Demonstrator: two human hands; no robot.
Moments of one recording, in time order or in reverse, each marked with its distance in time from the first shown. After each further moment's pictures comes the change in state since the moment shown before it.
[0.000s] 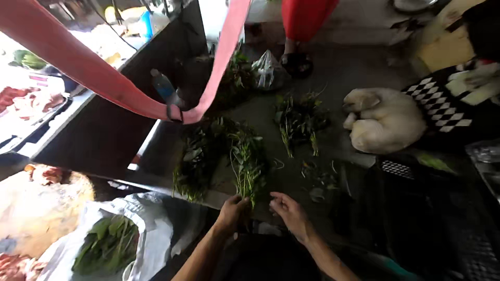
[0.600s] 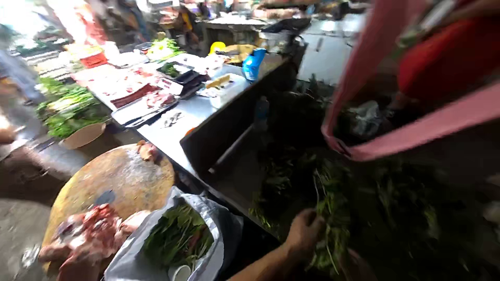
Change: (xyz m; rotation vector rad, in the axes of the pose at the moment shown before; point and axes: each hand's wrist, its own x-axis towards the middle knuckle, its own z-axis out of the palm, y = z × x) left_hand -0.015 0.065 -0.071 0.176 0.027 0.515; right_hand 0.019 -0.006 0.097 -0.331 0.190 -0.028
